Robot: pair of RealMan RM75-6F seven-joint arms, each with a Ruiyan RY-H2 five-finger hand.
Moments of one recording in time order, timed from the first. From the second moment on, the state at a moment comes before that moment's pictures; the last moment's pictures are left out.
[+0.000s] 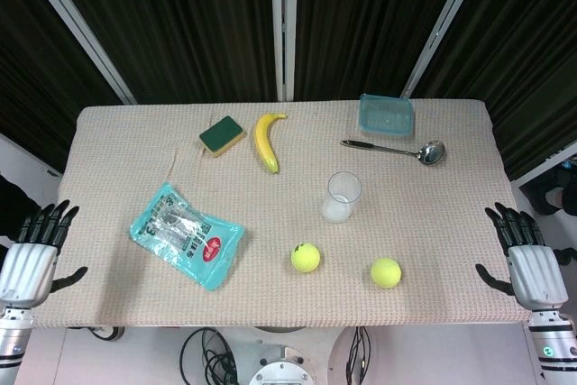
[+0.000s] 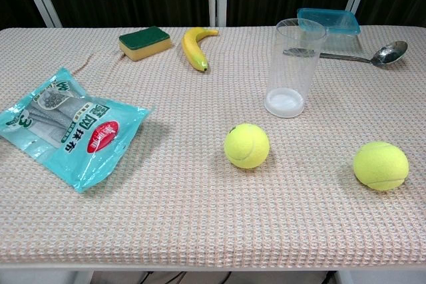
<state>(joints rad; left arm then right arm) -0.11 -1.17 -0.03 -1.51 1.58 1.54 0.07 0.08 -1.09 0.05 -1.67 -1.51 1.46 -0.01</state>
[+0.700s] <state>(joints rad) -0.12 -1.18 -0.03 -1.49 1.60 1.54 0.03 0.10 -1.12 0.03 -1.69 -1.53 1.42 -0.14</state>
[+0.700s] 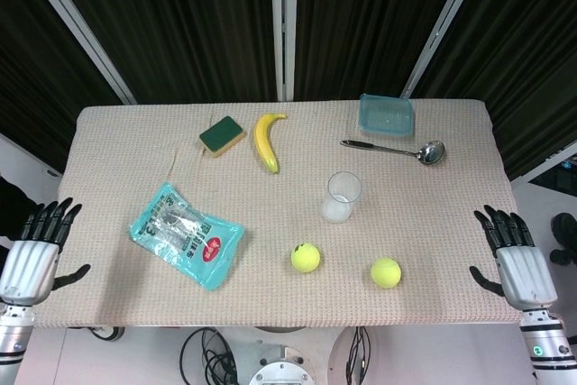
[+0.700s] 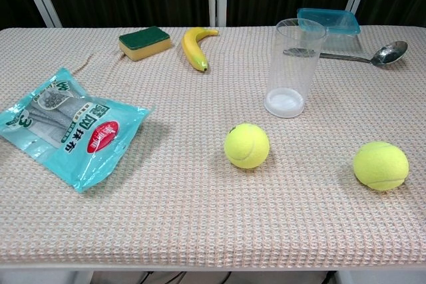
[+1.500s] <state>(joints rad) -0.11 -1.19 -0.02 -1.47 1.58 1.54 0.02 0.27 -1.32 -0.03 -1.66 -1.52 1.10 -0.46</state>
